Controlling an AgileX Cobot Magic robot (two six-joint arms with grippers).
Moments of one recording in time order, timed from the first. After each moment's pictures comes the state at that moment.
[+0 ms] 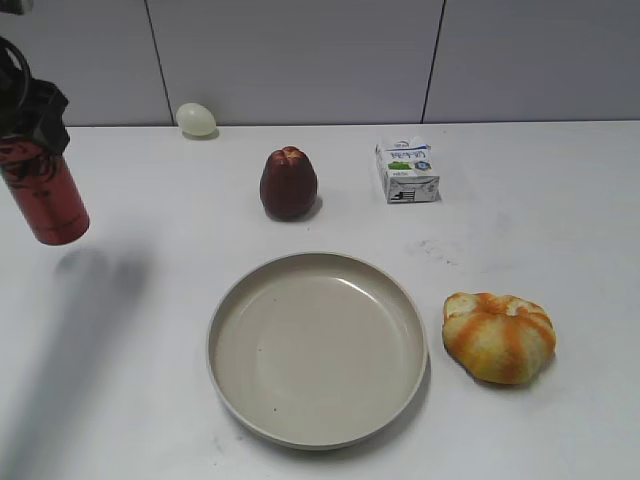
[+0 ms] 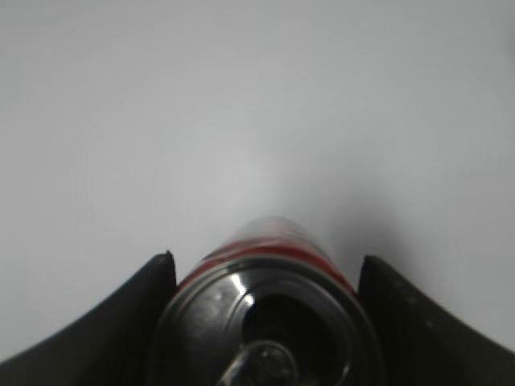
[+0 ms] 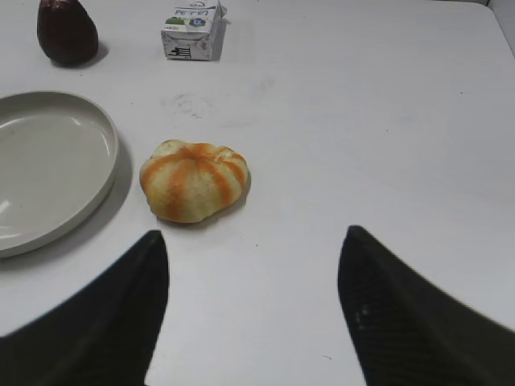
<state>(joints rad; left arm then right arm) -0.15 1.70 -1.31 -0.03 0.82 0.20 -0.01 -0.01 -0.49 0.17 1.05 -0.14</state>
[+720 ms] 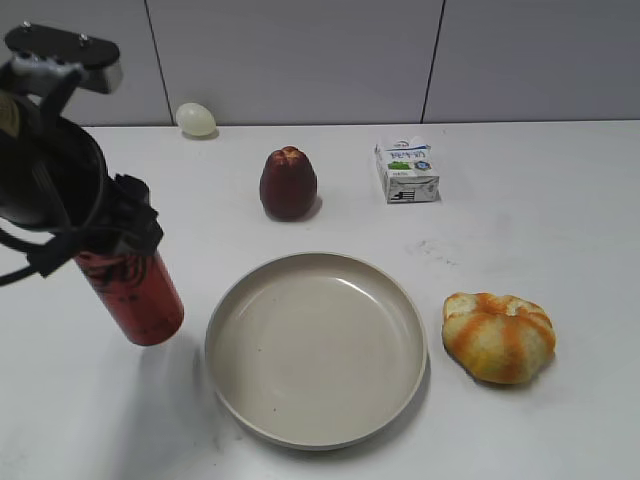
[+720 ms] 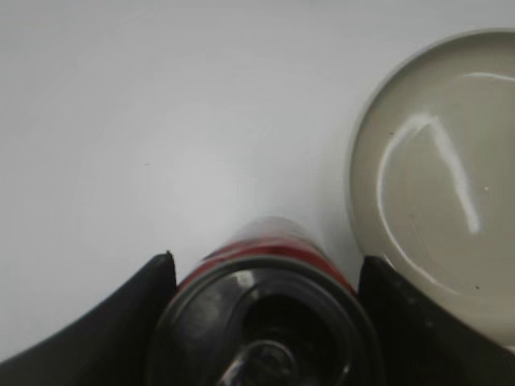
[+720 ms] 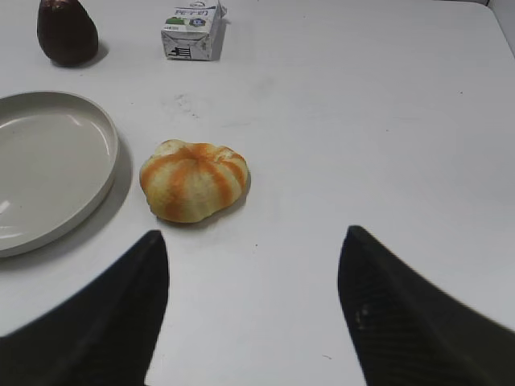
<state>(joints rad) -0.59 1.39 -0.94 0.08 0.72 -0.14 -0.01 -0.01 -0.49 0.17 1.05 -0.14</state>
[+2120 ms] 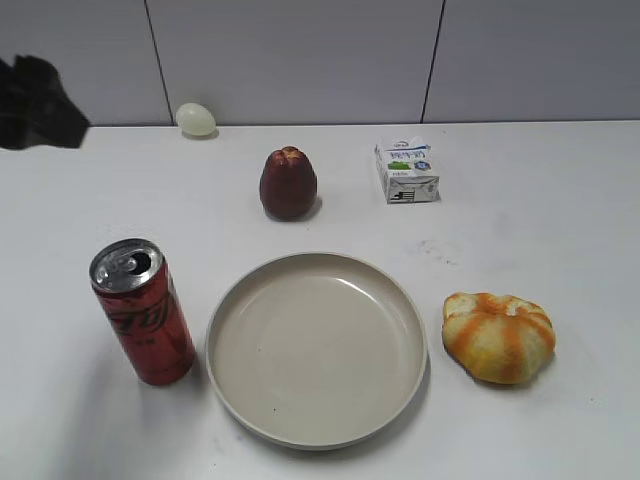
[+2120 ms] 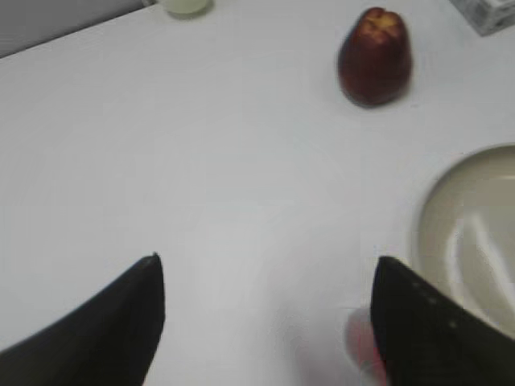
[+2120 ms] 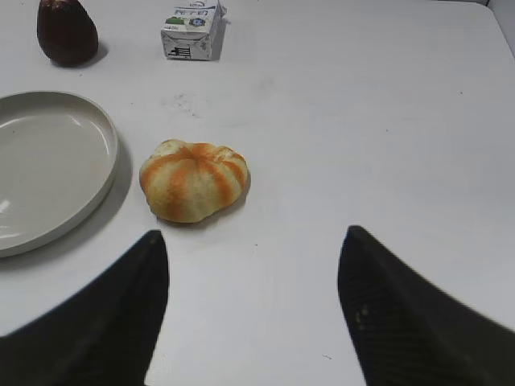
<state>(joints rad) -0.48 1.22 -1.01 0.09 0.74 -0.06 -0.01 -0.01 -0.49 0.17 1.05 -0.14</state>
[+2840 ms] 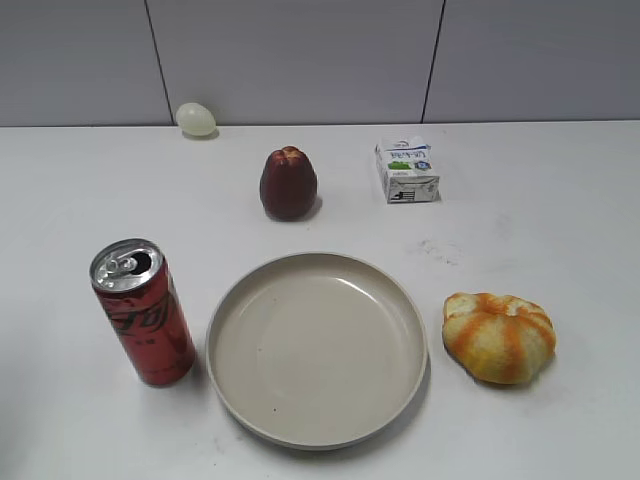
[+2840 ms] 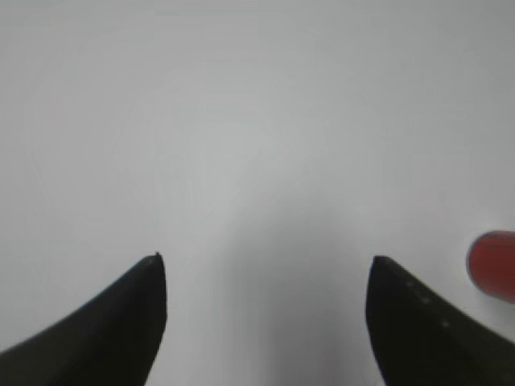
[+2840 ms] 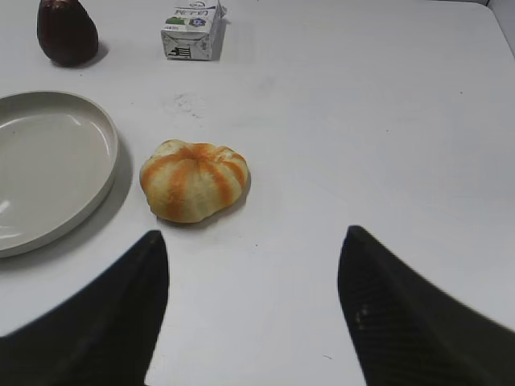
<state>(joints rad) 0.10 1.17 -1.01 -0.13 1.01 0.23 -0.01 -0.01 -0.49 0.17 1.05 -0.14</state>
